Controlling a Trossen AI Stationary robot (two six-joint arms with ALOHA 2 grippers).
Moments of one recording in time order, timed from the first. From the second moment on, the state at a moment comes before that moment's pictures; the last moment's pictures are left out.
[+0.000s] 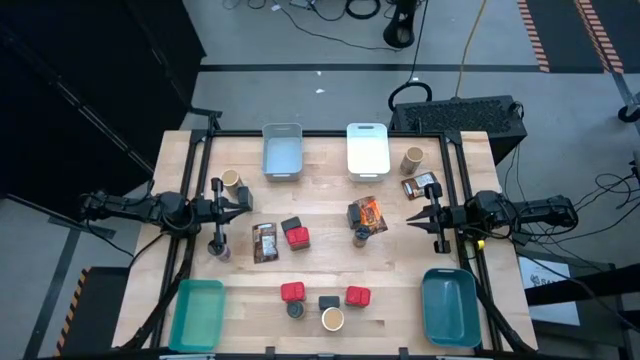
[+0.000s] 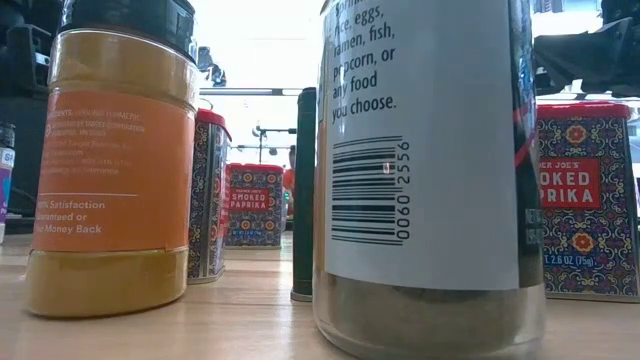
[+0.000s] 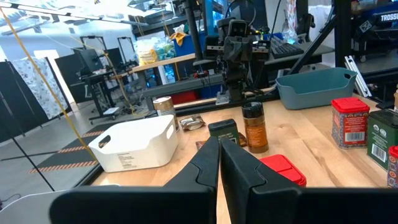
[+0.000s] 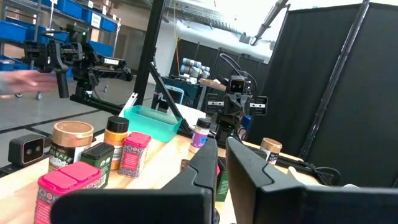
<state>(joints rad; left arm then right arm) -0.16 0.01 0.01 0.04 -0.24 0.24 0.11 0.01 0.01 0.17 -0.08 -0.24</state>
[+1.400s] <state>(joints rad) -0.16 0.01 0.01 0.45 -0.46 -0.06 0.02 0.15 0.15 0.31 0.37 -0.05</state>
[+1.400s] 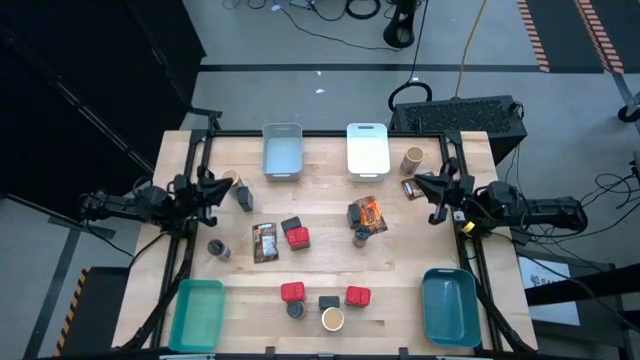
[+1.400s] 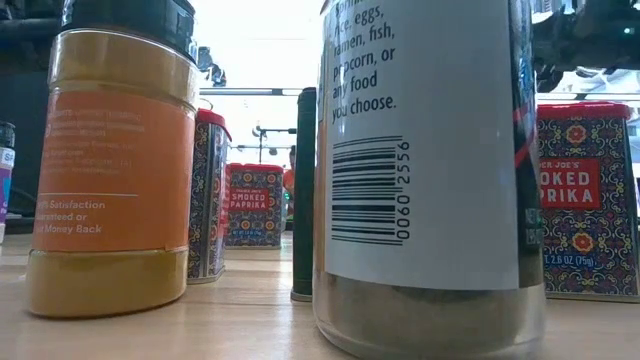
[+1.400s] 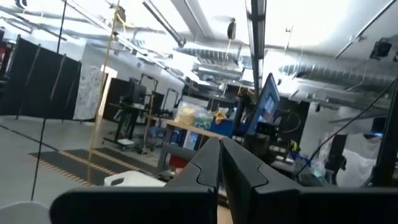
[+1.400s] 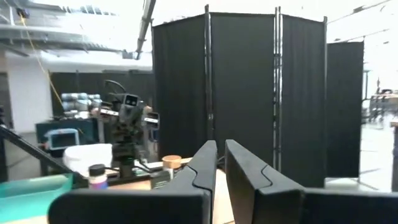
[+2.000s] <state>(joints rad) -0.15 0.36 0.10 0.60 -0.48 -0.07 -0.05 0.44 0.32 0.31 0.37 0.01</state>
